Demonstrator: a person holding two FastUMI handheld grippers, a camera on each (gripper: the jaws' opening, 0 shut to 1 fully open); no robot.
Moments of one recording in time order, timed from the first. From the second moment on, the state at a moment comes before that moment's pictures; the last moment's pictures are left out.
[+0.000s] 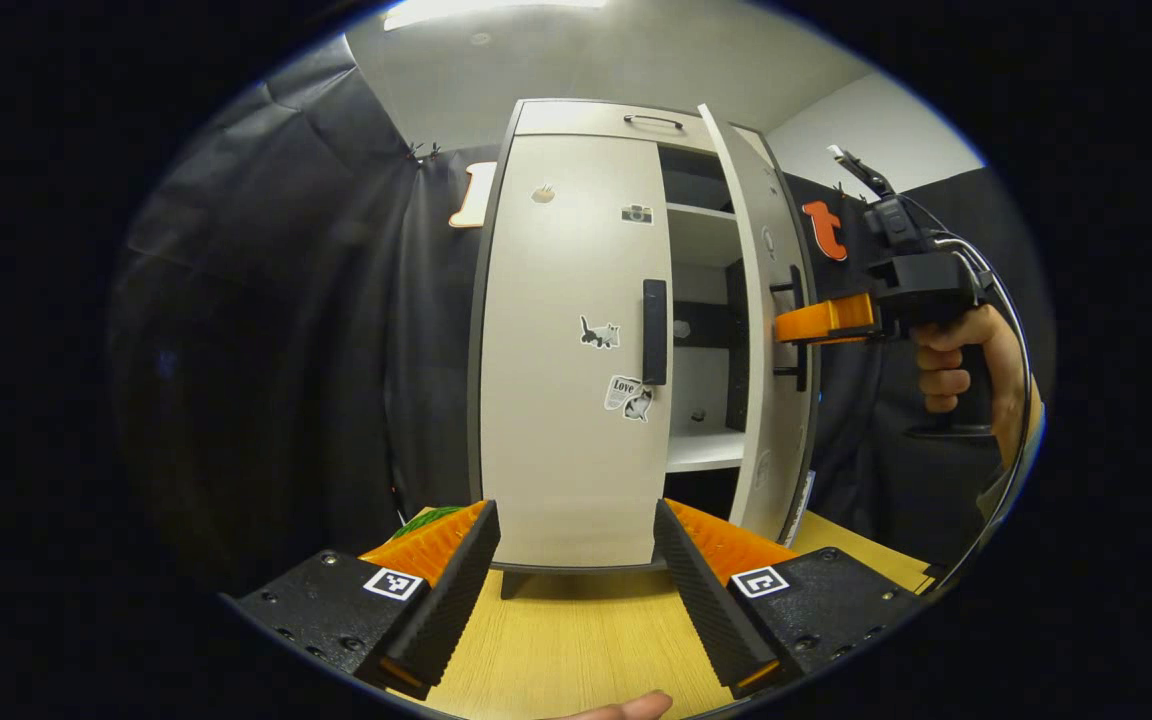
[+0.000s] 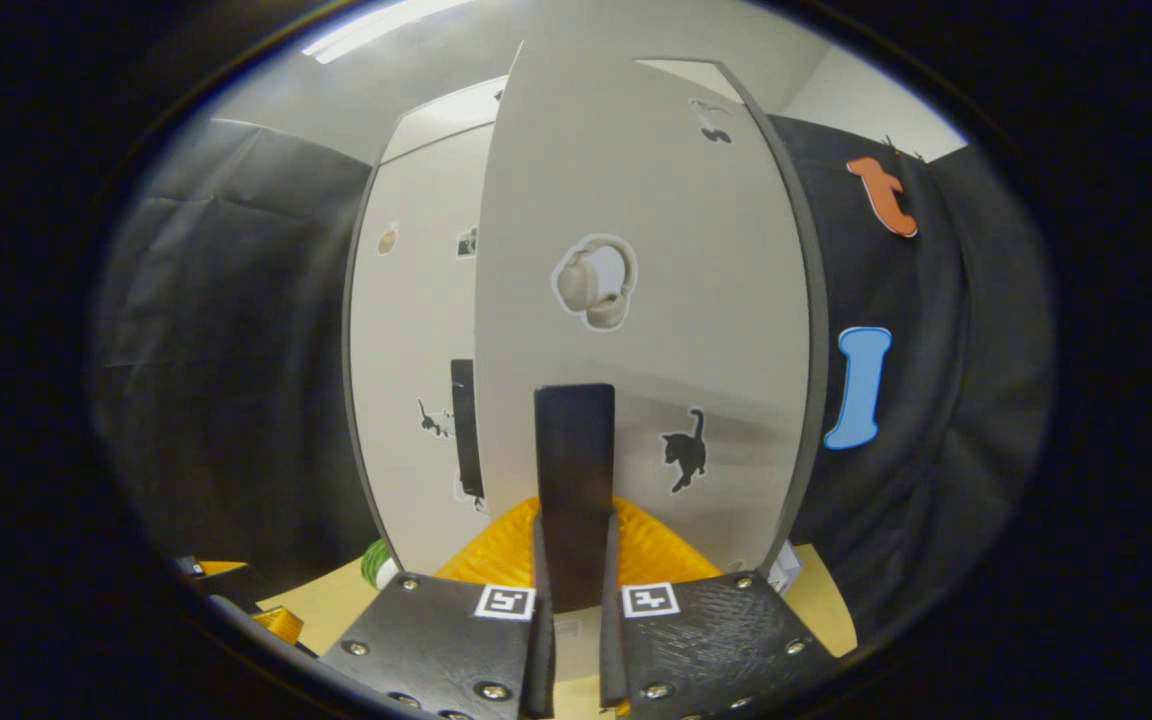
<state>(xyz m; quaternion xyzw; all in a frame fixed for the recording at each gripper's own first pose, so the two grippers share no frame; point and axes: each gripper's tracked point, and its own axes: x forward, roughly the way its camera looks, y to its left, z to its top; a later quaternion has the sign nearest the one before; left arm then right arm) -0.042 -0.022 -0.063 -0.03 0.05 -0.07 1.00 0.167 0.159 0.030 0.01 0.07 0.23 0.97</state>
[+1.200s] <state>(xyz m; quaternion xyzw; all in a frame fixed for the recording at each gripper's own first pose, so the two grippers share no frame) -0.051 -0.078 -0.081 -0.04 0.07 -0.12 0.99 0.155 0.054 0.034 0.03 0.06 0.16 0.99</state>
